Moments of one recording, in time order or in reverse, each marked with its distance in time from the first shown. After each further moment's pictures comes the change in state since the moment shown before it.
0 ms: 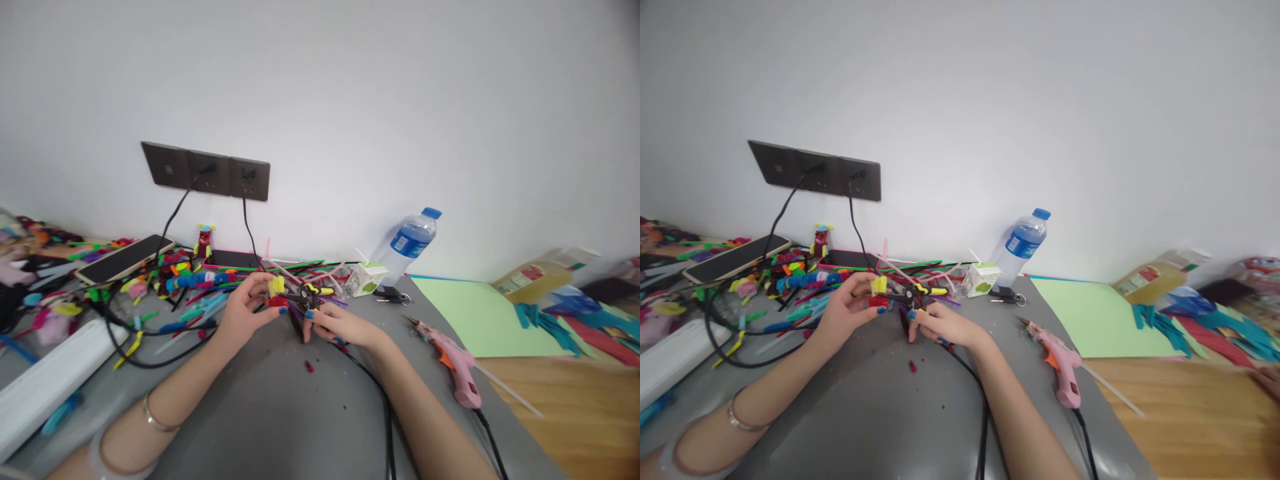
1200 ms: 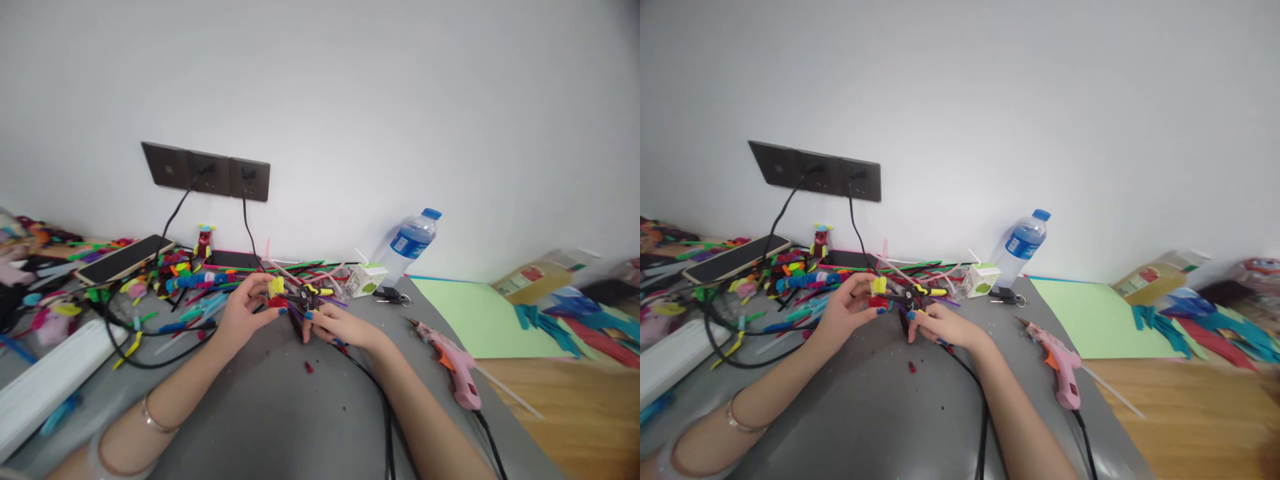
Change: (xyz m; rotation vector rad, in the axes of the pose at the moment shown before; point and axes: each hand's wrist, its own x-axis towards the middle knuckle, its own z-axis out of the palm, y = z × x) left_hand -0.001 -0.003 -0.001 0.001 0.004 0.001; right_hand -0.001 -0.003 0.001 -0.004 0.007 0.012
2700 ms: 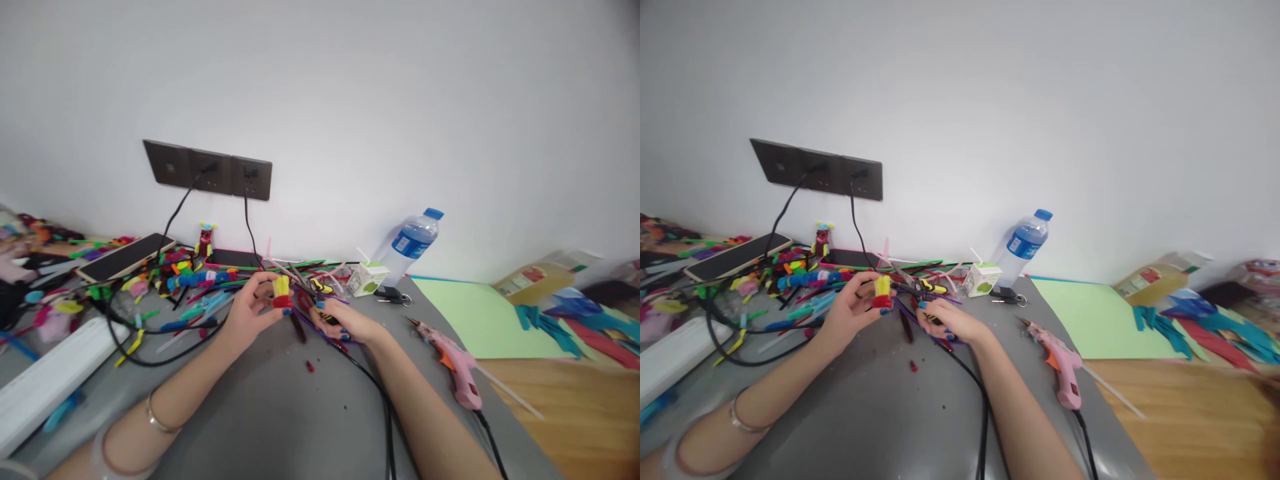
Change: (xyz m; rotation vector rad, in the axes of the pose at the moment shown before) left_hand -0.002 0.000 0.006 -0.100 -0.080 0.006; right_hand 0.002 0.017 -0.005 0.305 0.009 -0.008
